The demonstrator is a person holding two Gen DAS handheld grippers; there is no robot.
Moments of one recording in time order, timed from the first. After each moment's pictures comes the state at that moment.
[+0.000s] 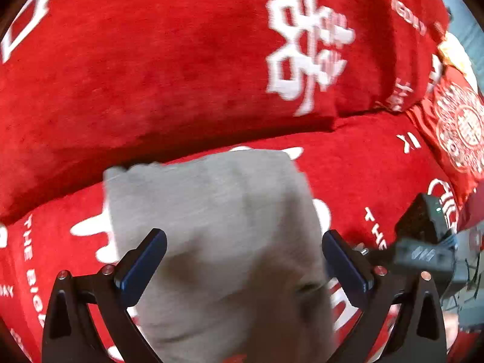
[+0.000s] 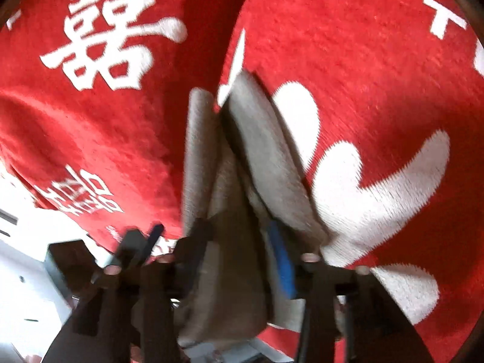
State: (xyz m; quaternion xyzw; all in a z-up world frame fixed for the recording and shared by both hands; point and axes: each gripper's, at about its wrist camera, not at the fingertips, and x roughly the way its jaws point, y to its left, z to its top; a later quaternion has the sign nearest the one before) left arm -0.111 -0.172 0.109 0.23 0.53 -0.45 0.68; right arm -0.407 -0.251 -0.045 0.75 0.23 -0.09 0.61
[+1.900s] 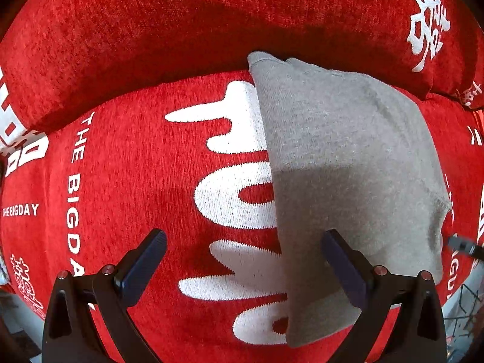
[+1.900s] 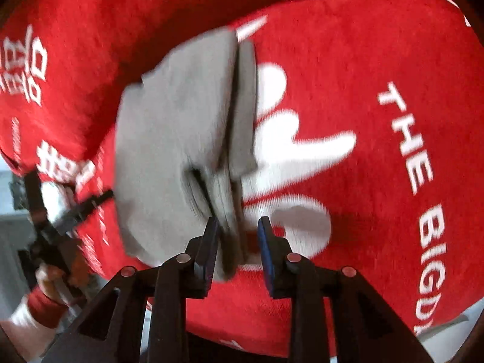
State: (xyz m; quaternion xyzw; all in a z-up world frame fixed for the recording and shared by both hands) left arm -0.074 -0.041 0.048 0.27 0.60 -0.30 0.69; right arm -0.408 -0.227 0.029 0.50 0.49 -0.17 0.70
